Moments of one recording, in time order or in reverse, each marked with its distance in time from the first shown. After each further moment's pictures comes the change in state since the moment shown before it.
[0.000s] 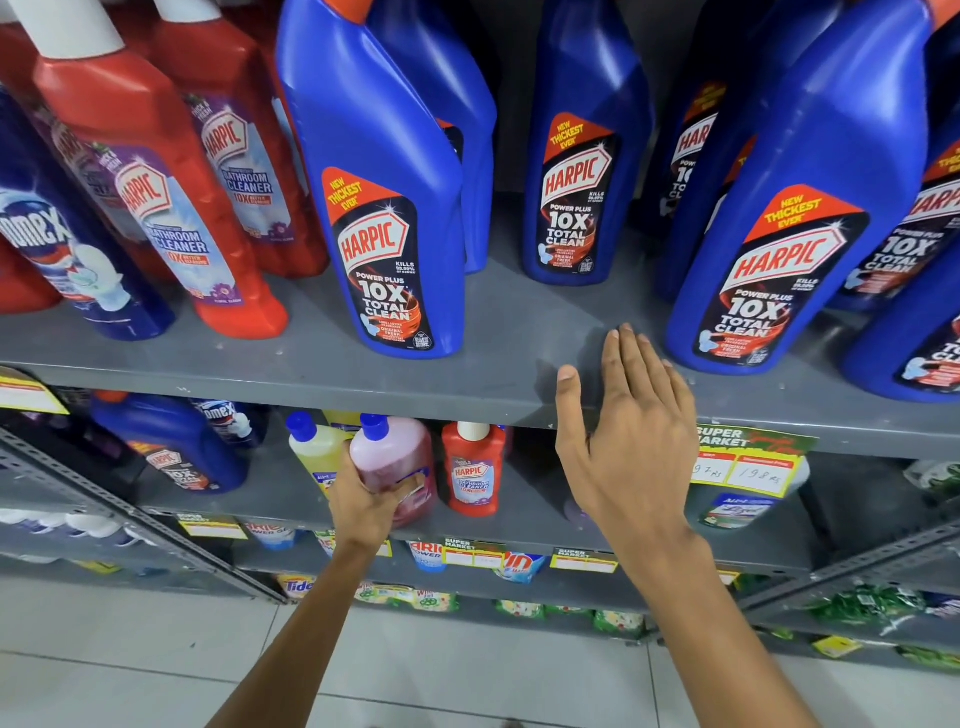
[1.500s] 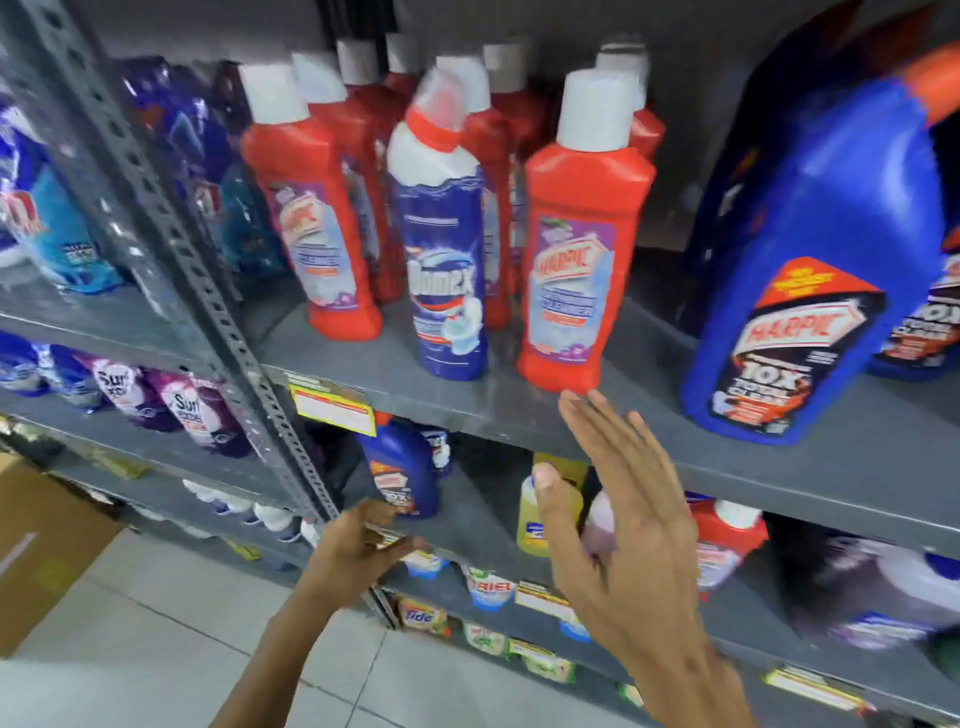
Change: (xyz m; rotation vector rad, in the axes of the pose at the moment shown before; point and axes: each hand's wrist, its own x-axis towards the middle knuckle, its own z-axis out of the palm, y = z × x) left_hand 0.092 -0.059 -0.290 0.290 -0.166 -0.006; right_hand -0.063 -0.260 0.016 0.748 -0.013 -0.320
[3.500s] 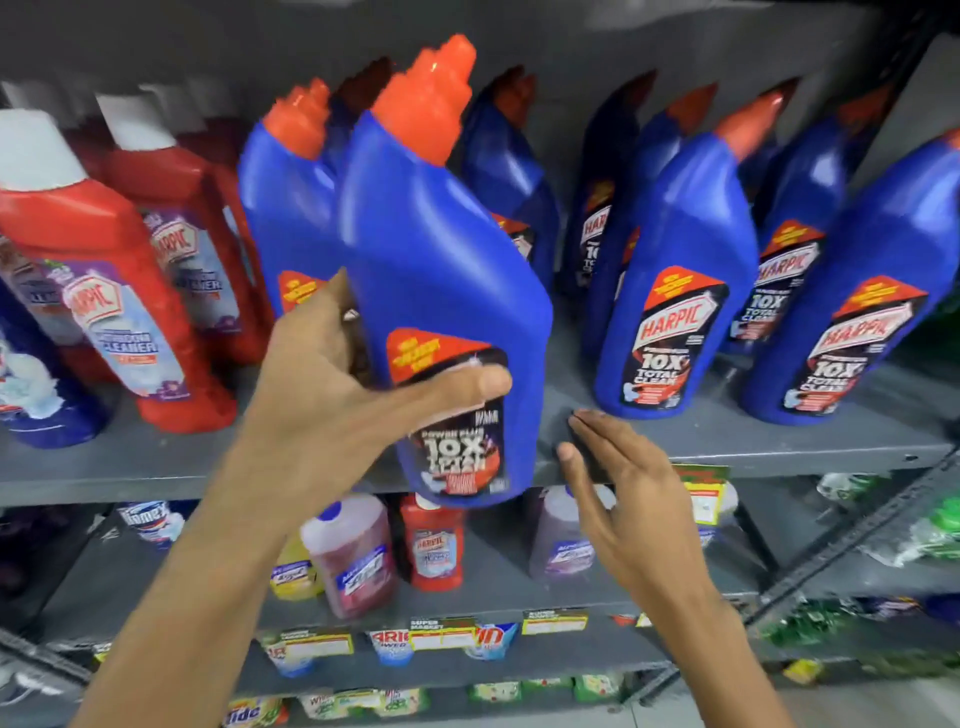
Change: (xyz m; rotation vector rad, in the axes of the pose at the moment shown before) left_hand -0.147 0.415 0.129 -0.578 -0.340 0.768; right_hand -0.035 0.202 -0.245 -0.422 -0.004 0.302
